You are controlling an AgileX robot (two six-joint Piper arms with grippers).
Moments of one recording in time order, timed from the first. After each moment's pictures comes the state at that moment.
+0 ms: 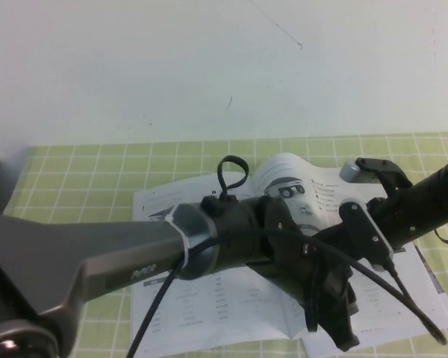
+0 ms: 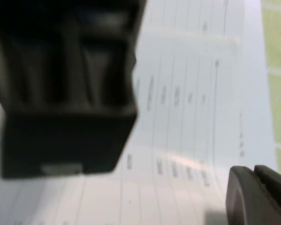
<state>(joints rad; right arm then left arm) 0.16 2.04 -1.17 0.90 0.76 -0.87 -0.82 1.98 -1.33 -0.75 0.52 1.01</state>
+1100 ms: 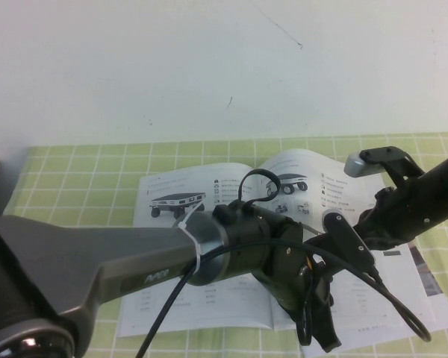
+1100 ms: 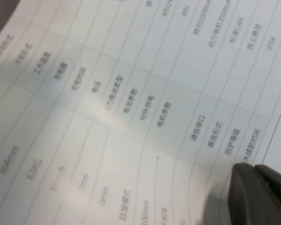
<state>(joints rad) 0.16 1.96 -1.17 0.77 0.77 -0.87 -0.83 2.07 -1.35 -0.28 0.53 0.53</state>
